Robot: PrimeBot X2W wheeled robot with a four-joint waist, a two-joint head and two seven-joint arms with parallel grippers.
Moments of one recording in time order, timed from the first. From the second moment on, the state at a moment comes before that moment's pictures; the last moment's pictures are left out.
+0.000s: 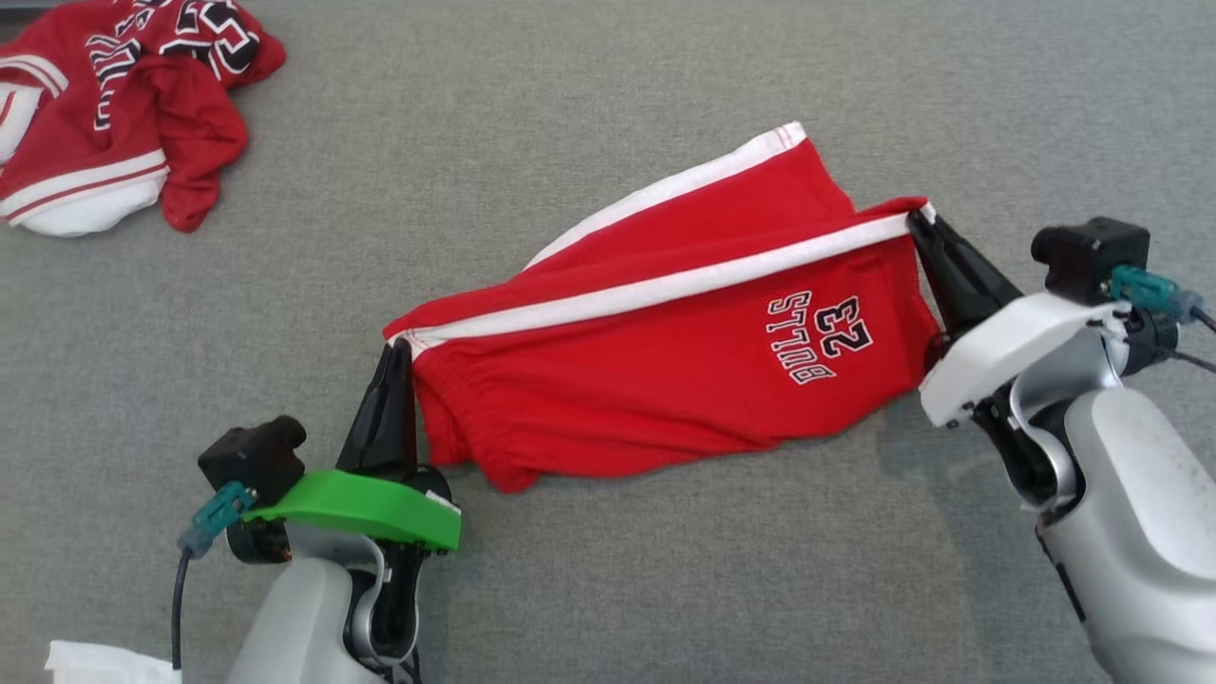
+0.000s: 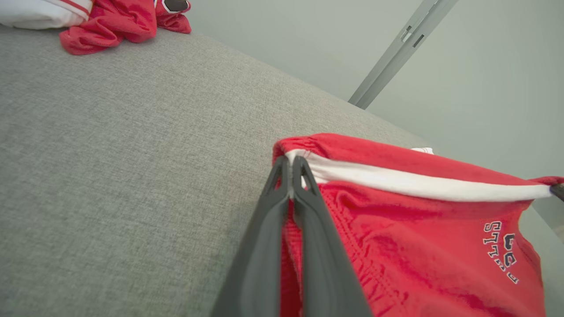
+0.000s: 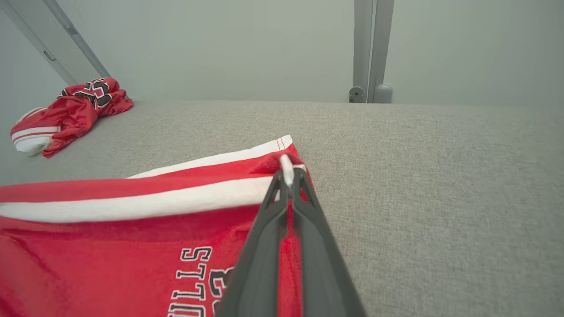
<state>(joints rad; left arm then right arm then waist) -0.27 0.06 -0.23 0.36 -0.63 -0.09 -0.25 -0.44 -0.26 0.19 0.22 0.42 0.13 0.05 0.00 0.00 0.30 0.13</state>
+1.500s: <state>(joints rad) -0.13 0.05 -0.25 0.14 -0.55 -0.06 -0.26 -0.74 -0.37 0.48 0.82 0.60 0.13 -0.01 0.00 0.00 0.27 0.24</state>
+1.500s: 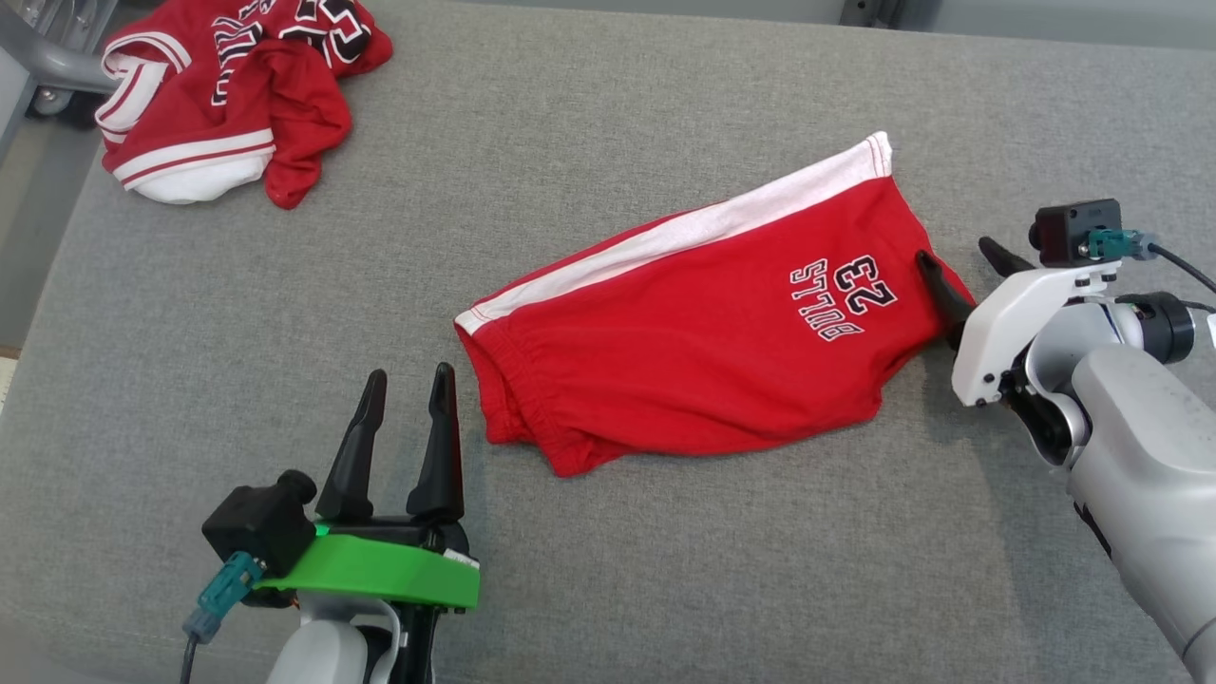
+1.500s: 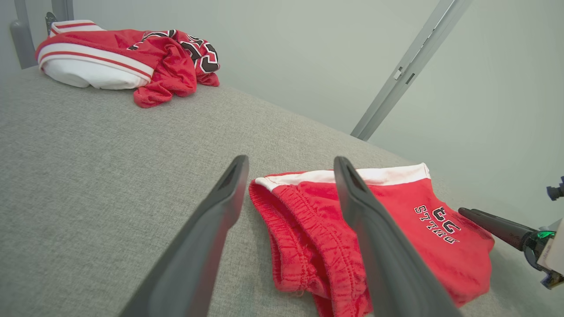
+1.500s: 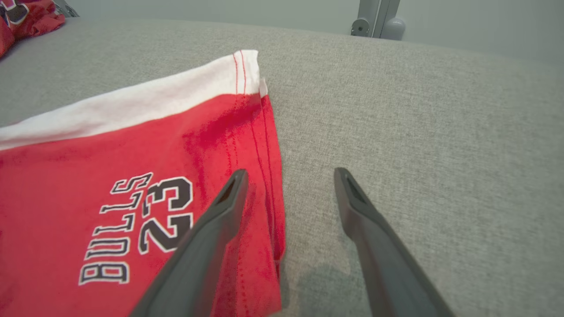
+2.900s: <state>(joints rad) -0.03 0.05 -0.20 0.12 -0.47 -0.06 -0.26 -0.43 -0.31 0.36 0.79 0.77 0.13 -0.22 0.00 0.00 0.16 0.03</state>
